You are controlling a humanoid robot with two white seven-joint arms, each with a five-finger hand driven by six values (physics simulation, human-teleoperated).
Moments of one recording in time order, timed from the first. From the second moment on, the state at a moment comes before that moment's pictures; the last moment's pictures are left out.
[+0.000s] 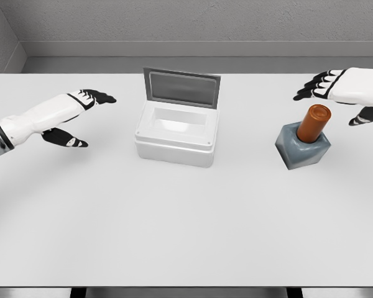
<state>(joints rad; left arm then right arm) -0.54 0.85 -0.65 -1.35 -0.19 -0.61 -0.19 -0.81 -1.09 0.68 -1.51 0.22 -0.61 0.61</state>
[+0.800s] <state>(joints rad) -0.67 0.87 -0.94 -1.18 0.34 -0.61 -0.18 -0.81 -1.00 0.72 -1.43 0.29 -0.61 0.61</state>
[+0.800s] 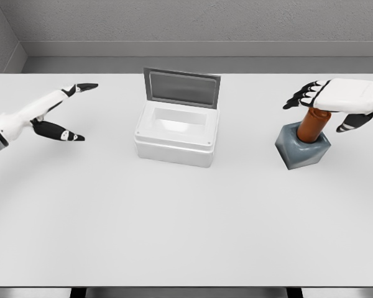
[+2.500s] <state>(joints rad) -0.68 0.83 -1.09 -1.24 0.85 -0.61 -0.25 -0.81 -0.95 0.72 -1.39 0.33 -0.61 0.61</state>
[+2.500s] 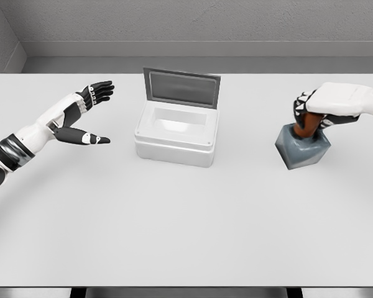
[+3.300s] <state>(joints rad) -0.68 0.84 -1.09 -1.24 0.85 -0.61 -0.25 -0.91 -0.72 0.76 -1.51 0.33 -0.61 0.61</state>
